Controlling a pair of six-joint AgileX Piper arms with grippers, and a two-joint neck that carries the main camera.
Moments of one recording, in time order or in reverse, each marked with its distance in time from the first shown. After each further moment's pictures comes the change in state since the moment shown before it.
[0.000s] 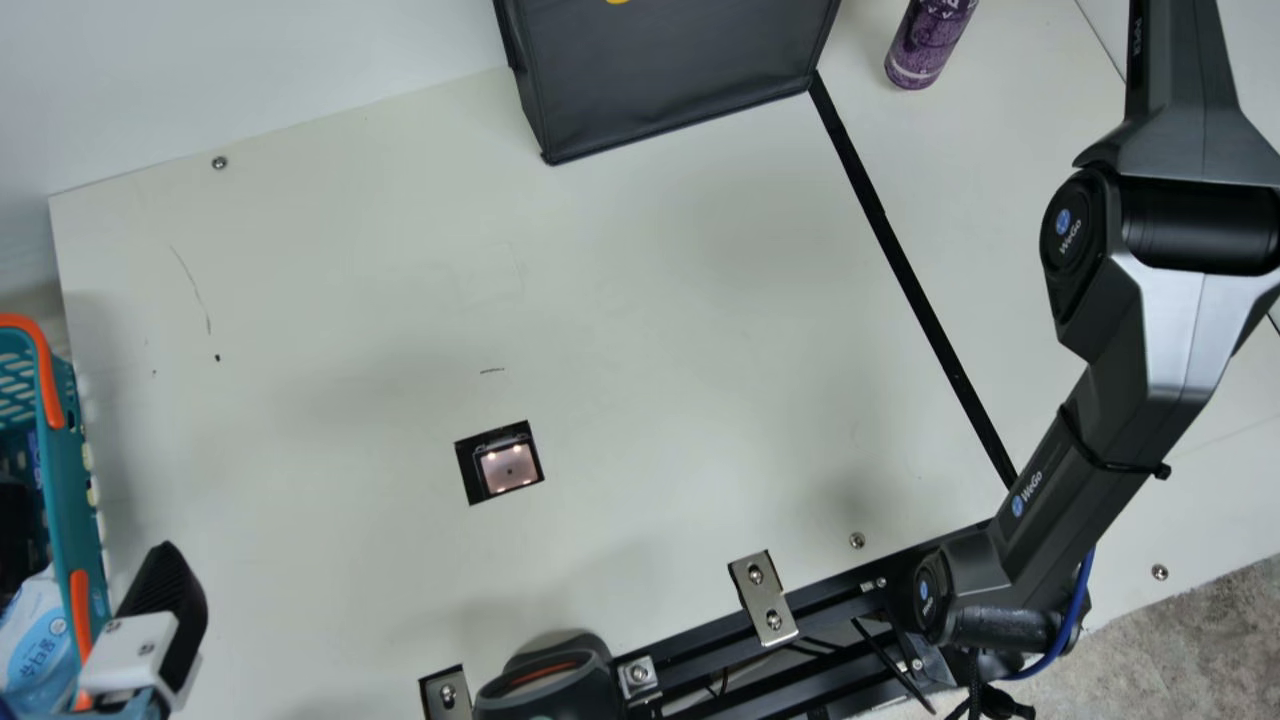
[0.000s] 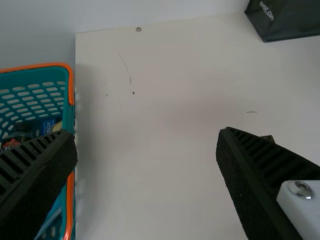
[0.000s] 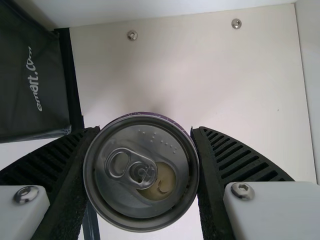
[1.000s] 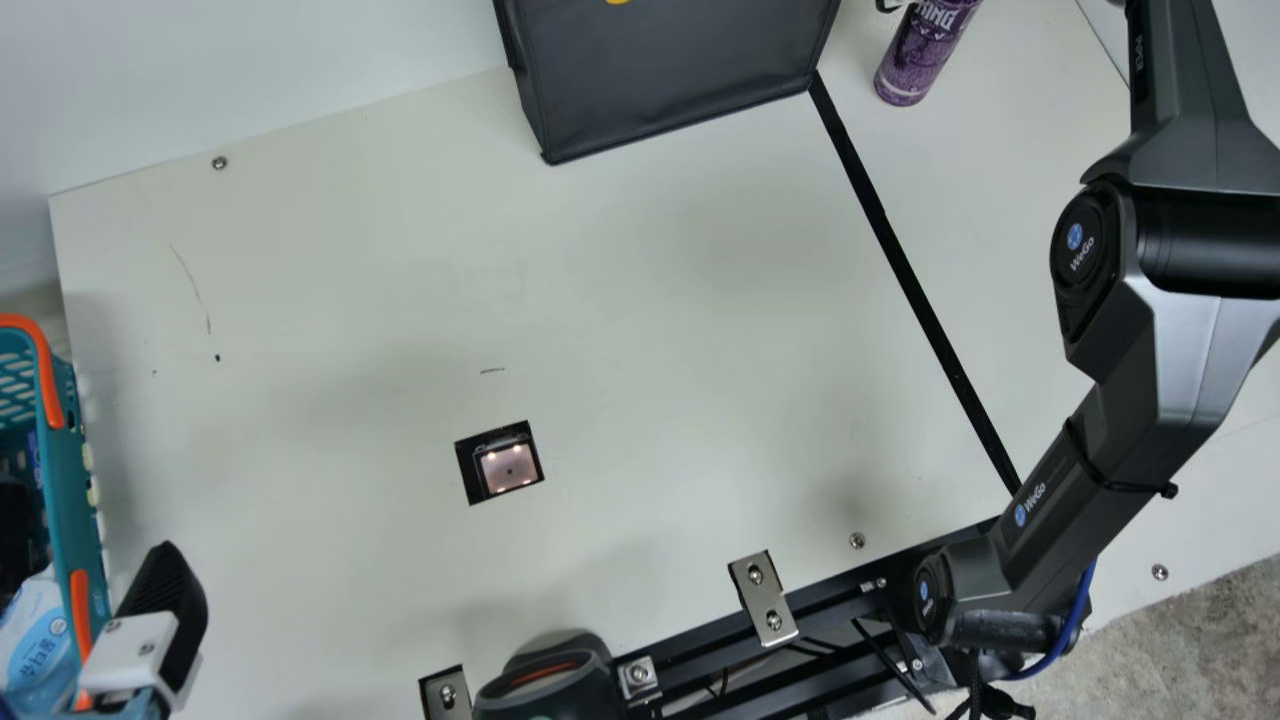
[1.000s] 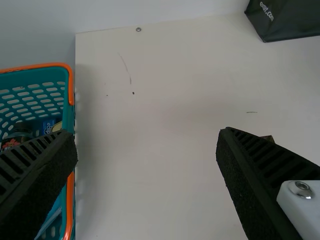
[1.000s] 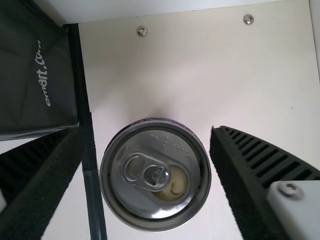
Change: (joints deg) left arm 0.0 0.0 0.0 0.0 0.0 0.0; right arm 0.5 -3.3 7.6 1.2 -5.2 -0.5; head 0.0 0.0
